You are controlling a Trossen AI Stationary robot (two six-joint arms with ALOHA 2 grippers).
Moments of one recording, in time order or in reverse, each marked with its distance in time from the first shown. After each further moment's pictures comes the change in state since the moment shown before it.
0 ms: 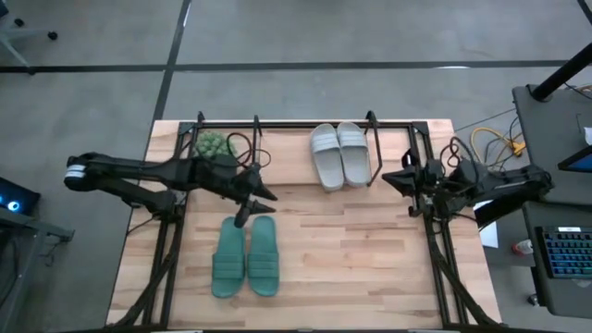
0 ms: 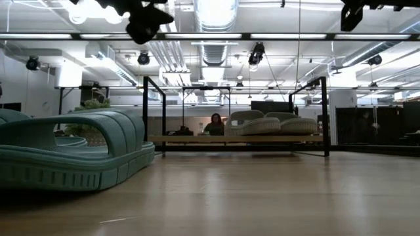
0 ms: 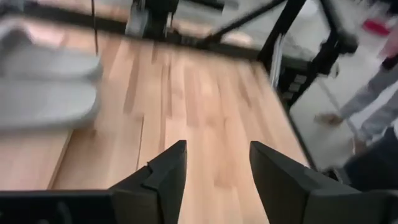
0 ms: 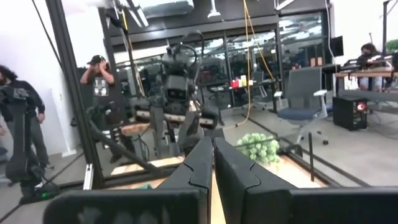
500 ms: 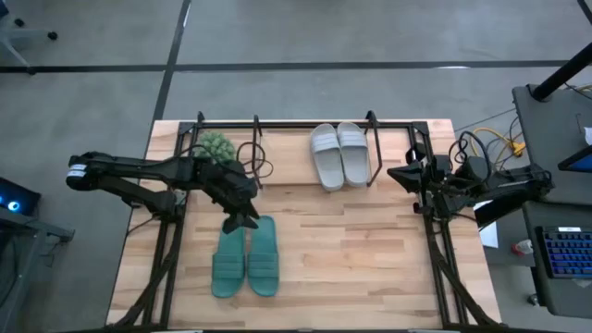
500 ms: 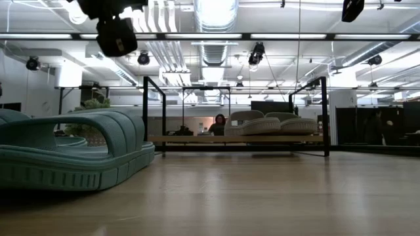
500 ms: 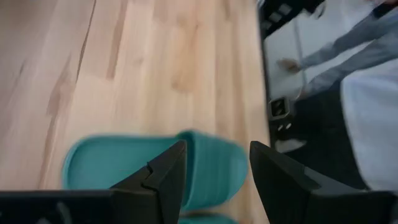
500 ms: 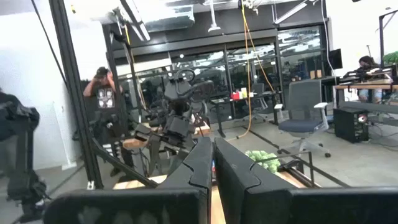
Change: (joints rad) left arm -0.002 0.031 0.062 -0.369 0.210 -0.186; right arm 0.000 0.000 0.058 -0.008 0.000 -0.016
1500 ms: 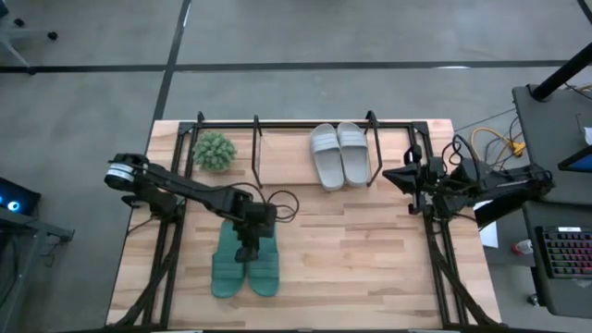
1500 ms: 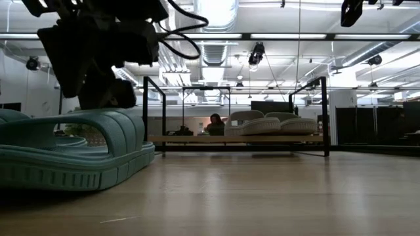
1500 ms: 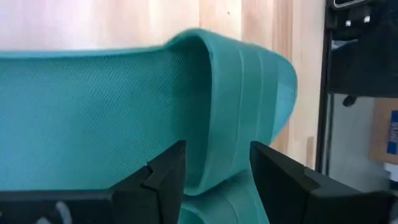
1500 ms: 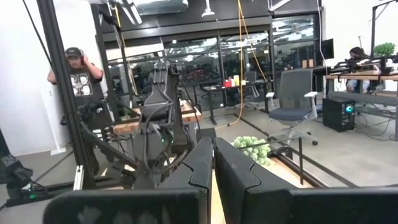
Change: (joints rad) left arm -0.173 0.417 0.000 0.016 0.068 0.084; right arm 0.000 0.025 -0.003 -0.044 0.026 -0.002
